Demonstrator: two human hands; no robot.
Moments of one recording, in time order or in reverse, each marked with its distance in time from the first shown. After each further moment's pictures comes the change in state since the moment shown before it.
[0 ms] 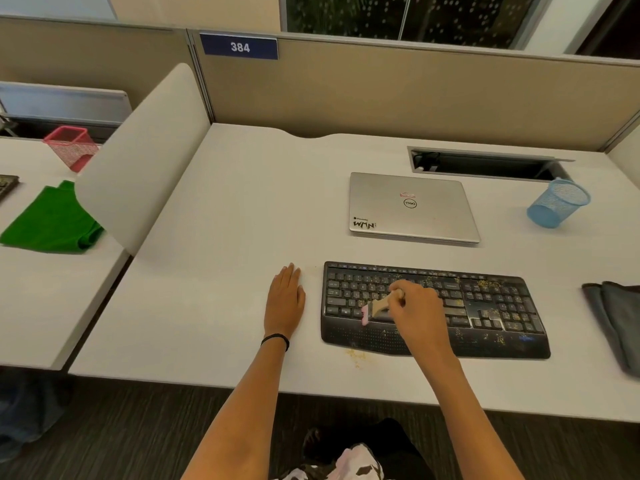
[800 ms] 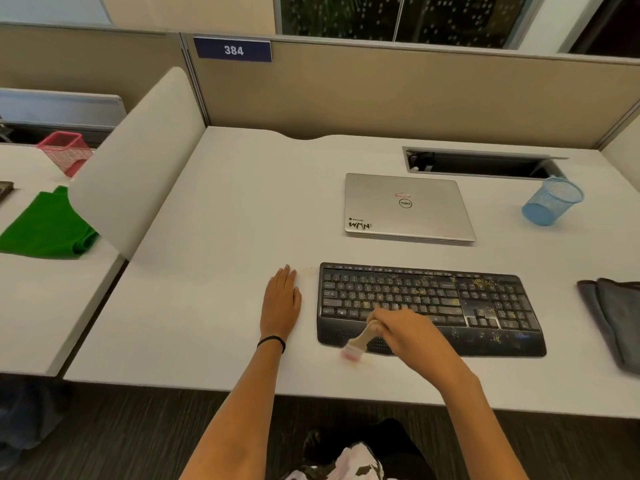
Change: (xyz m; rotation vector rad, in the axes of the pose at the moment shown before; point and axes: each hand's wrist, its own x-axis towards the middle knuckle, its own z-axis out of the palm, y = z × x) left_hand 0.000 0.001 -0.001 0.012 0.003 0.007; right_hand -0.018 0.011 -0.008 -0.270 -0.393 -0.367
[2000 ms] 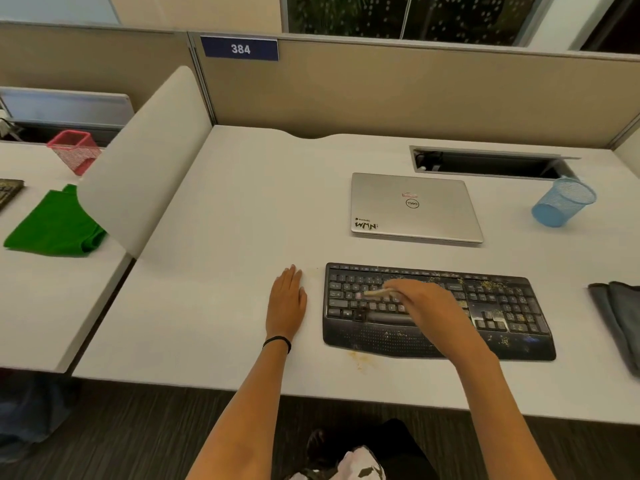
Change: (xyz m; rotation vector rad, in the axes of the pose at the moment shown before) left_hand 0.000 -0.002 0.001 -0.014 -0.002 -0.004; right_hand 0.013 0.016 -0.026 -0.022 0.255 -0.058
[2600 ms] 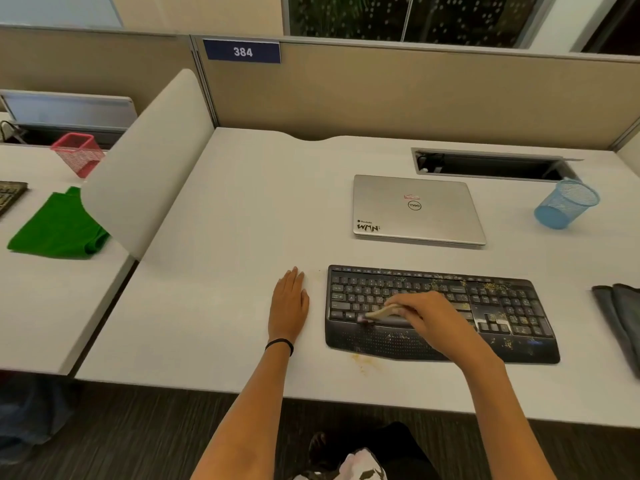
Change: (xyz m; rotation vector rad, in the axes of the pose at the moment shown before) left_hand 0.001 0.000 0.000 -0.004 0.001 -0.005; right_hand -0.002 0.004 0.002 0.214 -0.176 0.091
